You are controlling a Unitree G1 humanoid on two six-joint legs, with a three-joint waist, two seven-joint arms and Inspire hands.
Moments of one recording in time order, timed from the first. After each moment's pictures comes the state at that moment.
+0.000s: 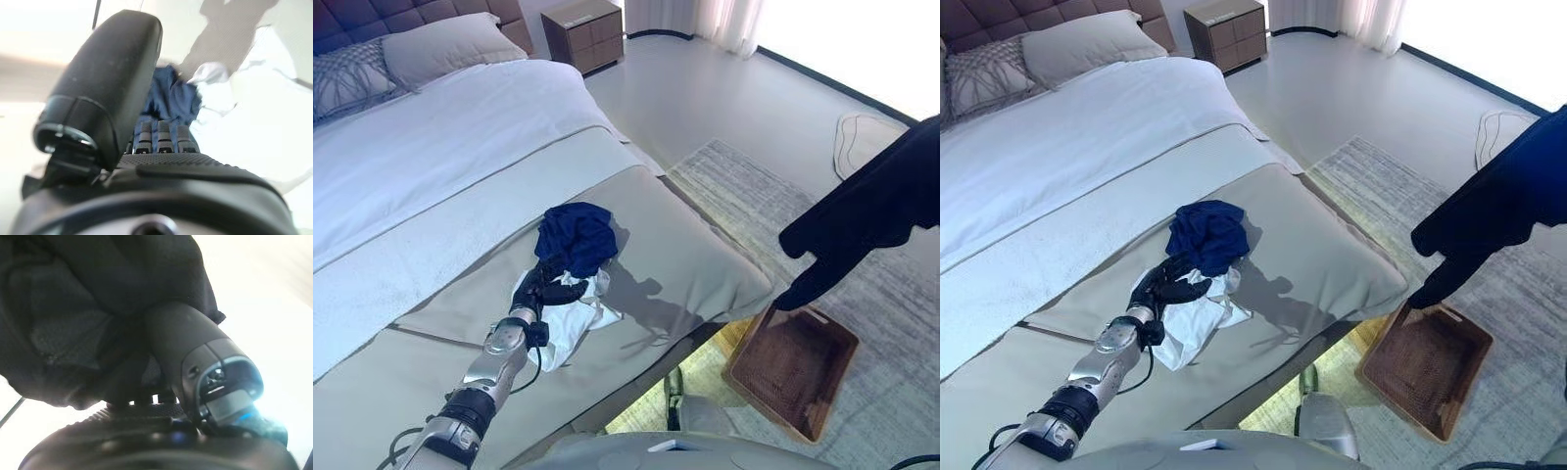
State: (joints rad) left arm -0.11 0.41 -0.27 0.53 -0.52 -0.04 0.14; right arm -0.59 -1.12 0.01 0.66 0.31 0.25 -0.36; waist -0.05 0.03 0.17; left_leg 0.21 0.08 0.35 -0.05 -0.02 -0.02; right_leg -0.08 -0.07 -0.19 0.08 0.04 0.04
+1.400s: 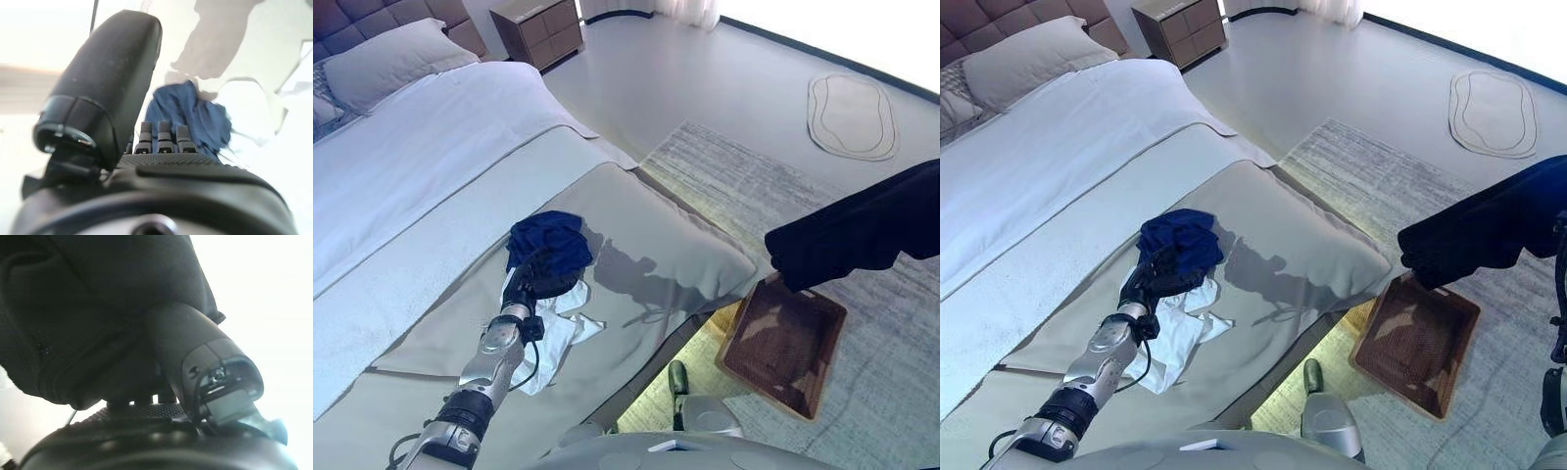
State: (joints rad) left arm -0.09 0.39 -0.24 0.45 -0.54 -0.04 0.15; right arm -0.49 -1.03 -0.12 0.67 0.28 0.34 -0.49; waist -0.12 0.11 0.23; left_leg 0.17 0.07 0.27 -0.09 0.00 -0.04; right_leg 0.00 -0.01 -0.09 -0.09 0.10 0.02
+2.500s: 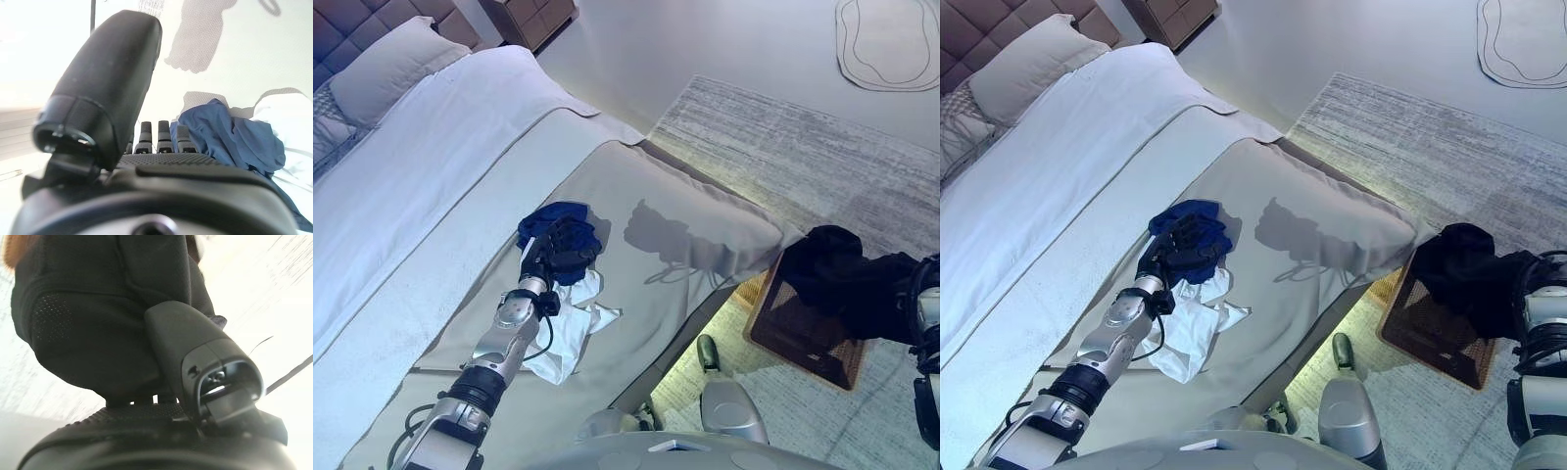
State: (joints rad) left arm -0.19 0.38 -0.29 0.40 -0.54 -0.04 0.14; right arm -0.44 -0.86 -0.06 0.98 0.05 0.40 -0.20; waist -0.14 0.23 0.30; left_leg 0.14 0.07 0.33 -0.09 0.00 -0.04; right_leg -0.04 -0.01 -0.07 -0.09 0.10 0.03
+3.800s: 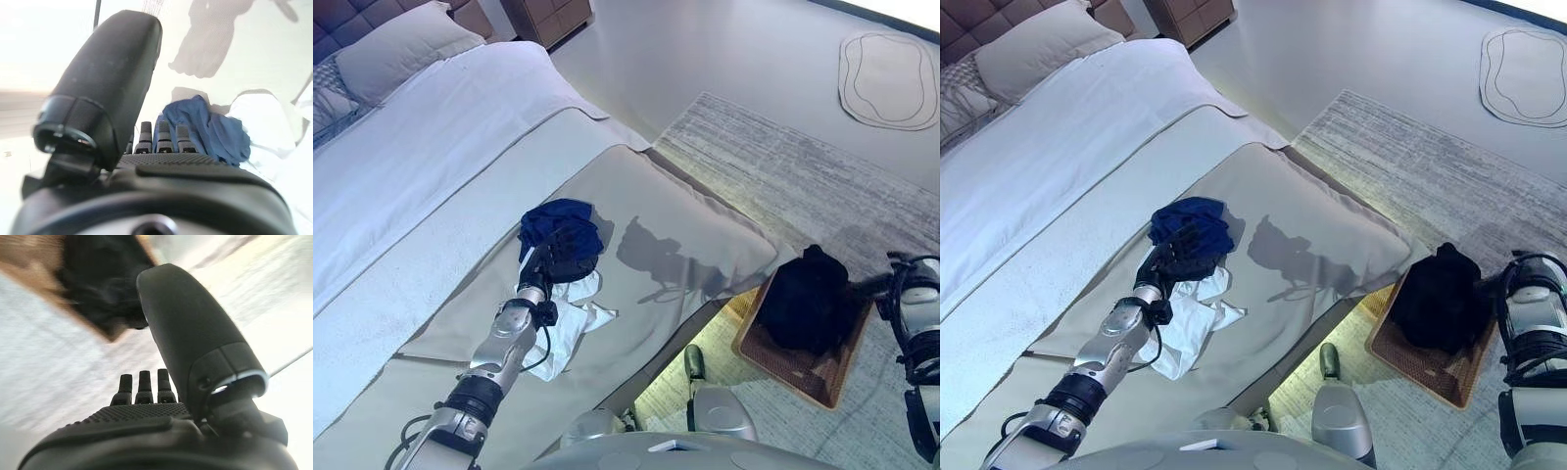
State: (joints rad) left arm -0.13 0.38 -0.27 0.40 -0.53 -0.02 0.13; right arm -0.38 -0.84 -0.02 0.79 0.00 0.34 -0.10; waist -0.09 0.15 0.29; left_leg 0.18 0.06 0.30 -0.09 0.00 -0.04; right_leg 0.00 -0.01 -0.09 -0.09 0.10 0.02
